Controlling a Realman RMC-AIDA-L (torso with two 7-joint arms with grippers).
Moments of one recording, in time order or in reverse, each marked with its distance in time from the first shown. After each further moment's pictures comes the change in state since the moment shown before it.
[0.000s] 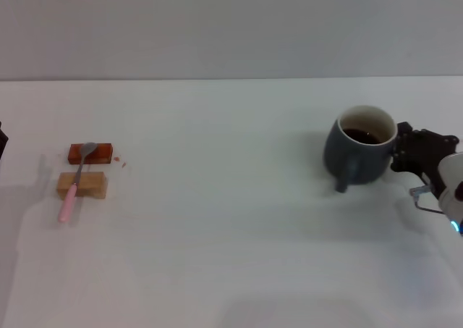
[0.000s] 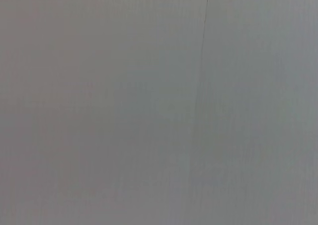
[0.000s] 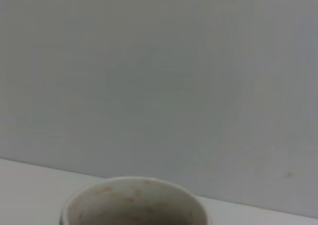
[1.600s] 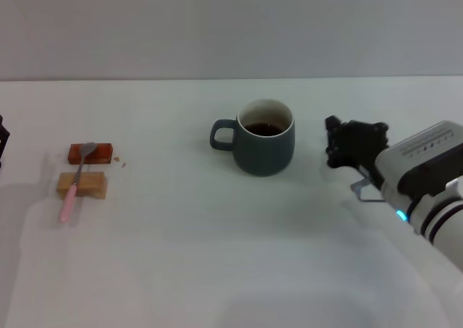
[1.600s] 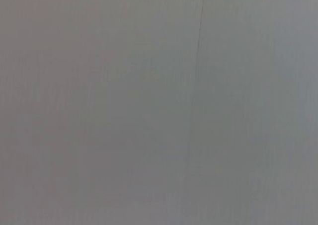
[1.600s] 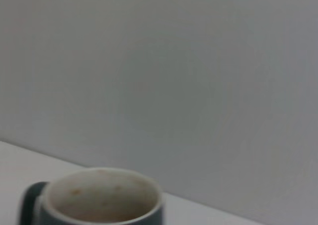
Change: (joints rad) left arm -0.006 0.000 0.004 -0.002 0.000 0.014 0.000; right arm 0.077 0.000 -0.148 0.095 0.009 0.063 0.002
